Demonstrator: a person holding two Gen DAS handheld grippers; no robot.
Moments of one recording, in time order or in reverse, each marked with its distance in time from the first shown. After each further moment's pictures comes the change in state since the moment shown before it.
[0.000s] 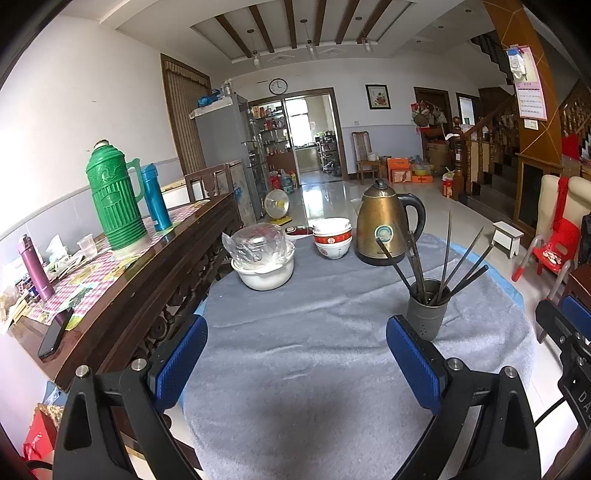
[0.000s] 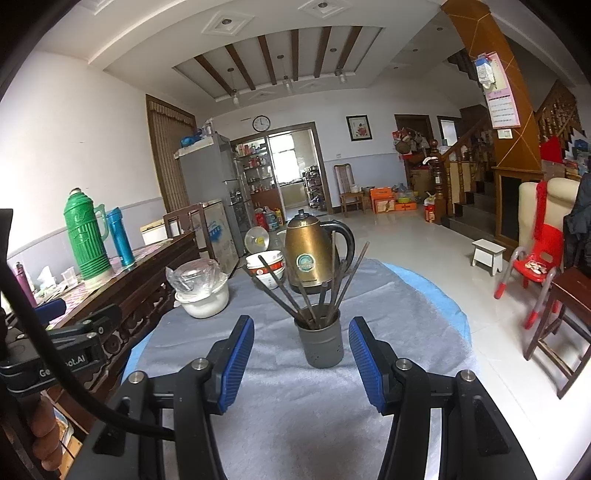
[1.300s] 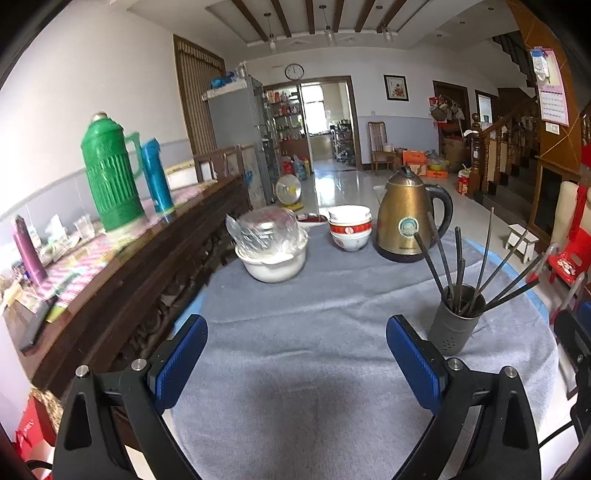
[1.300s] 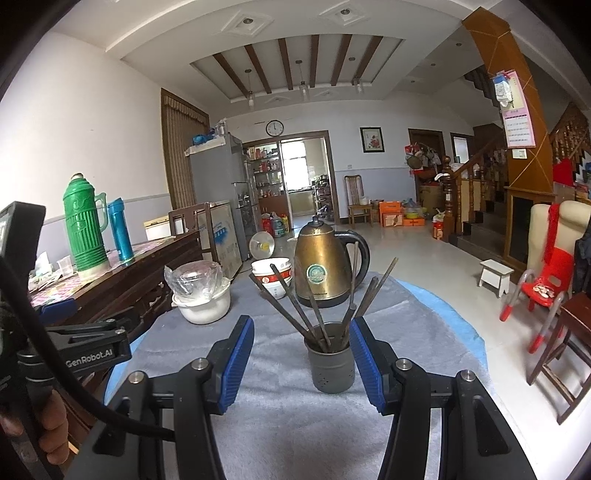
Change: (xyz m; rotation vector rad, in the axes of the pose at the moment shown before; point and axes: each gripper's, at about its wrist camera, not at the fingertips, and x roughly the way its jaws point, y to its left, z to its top) left arm 0.076 0.015 0.002 -0.063 0.069 0.027; right arm 0.053 0.023 -0.001 -0.077 -0.018 0.029
